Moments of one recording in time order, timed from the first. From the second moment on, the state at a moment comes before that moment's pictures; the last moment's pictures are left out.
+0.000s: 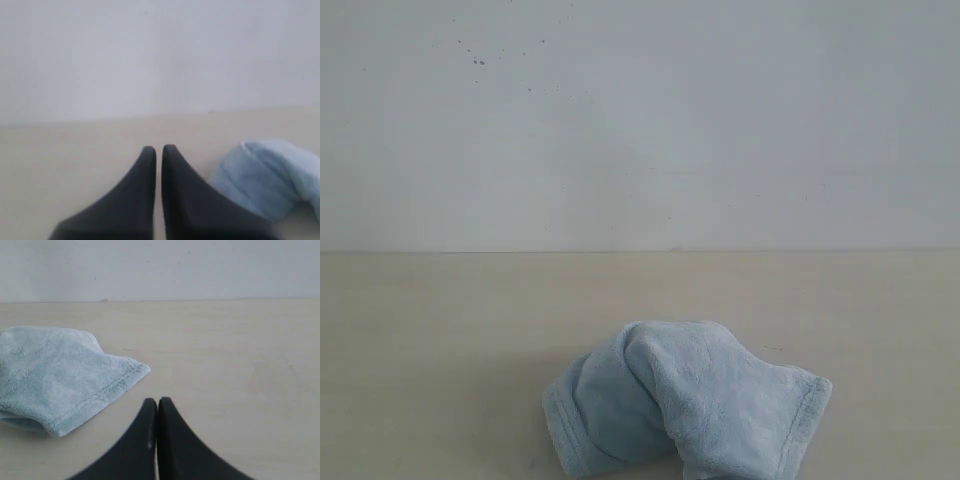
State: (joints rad) left arm -0.26 0.00 -0.20 0.06 0.33 -0.12; right arm 0.16 0.00 0.00 -0.04 0.32 0.11
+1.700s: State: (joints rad) left arm -0.31 1.07 -0.51 1.07 -0.47 -1.38; right arm 0.16 0.00 0.00 -0.04 0.32 0.11
